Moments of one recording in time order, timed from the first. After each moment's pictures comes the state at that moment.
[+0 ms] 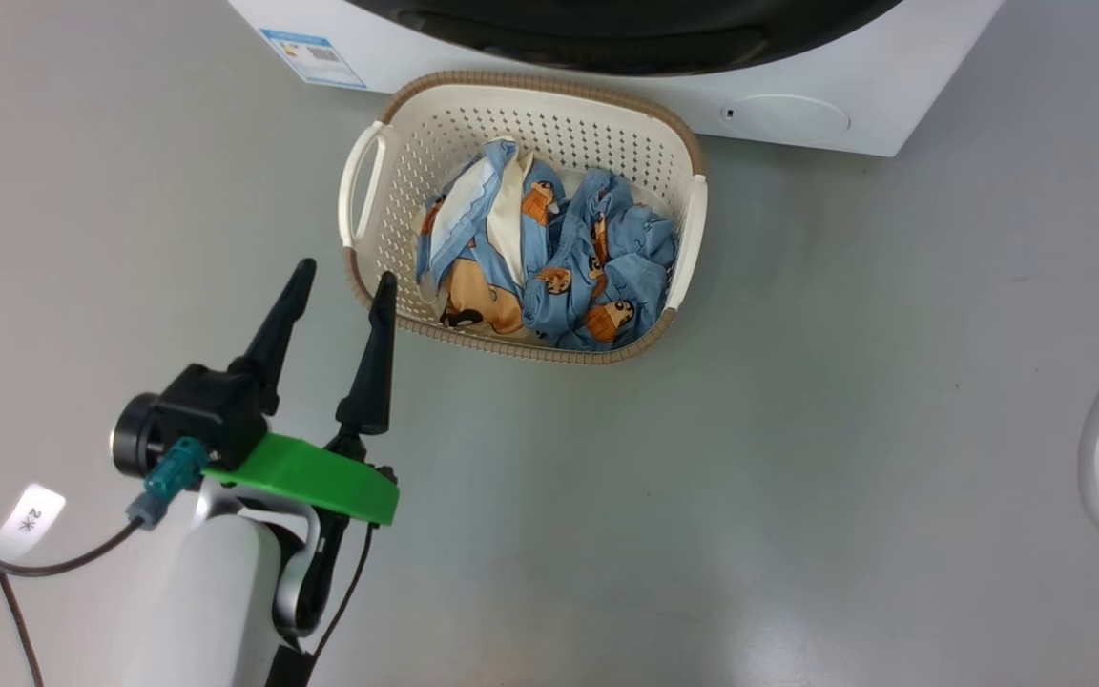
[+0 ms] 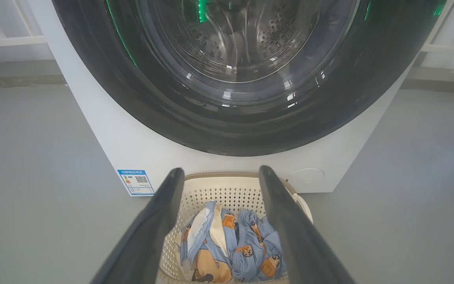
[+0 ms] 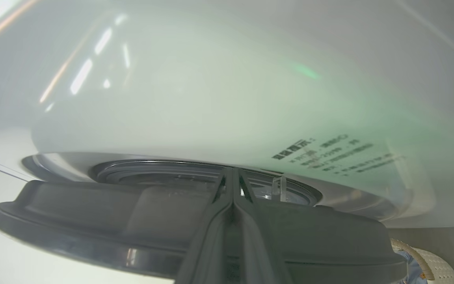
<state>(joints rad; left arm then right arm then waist) -0.44 0.02 -0.20 0.26 -0.23 -0.09 -0.26 -1.45 -0.07 -0.66 0.86 0.64 0.13 0.64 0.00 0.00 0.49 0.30</state>
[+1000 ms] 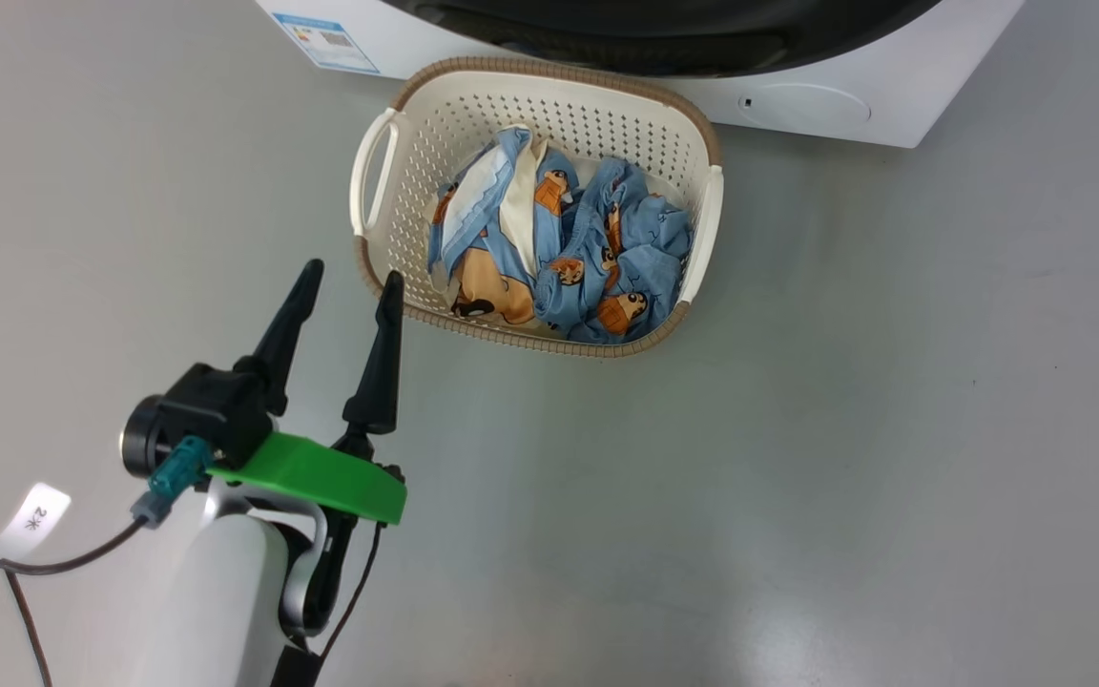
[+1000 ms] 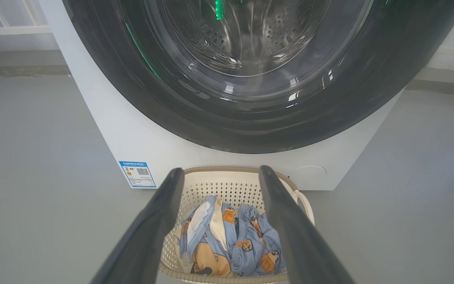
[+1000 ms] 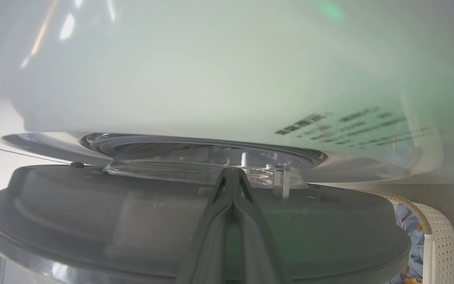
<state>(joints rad) -0.44 0.02 -0.22 0.26 -0.26 -0.07 -0.26 -1.54 -0.08 -0.82 0.88 0.50 0.13 0.94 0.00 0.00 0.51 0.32</state>
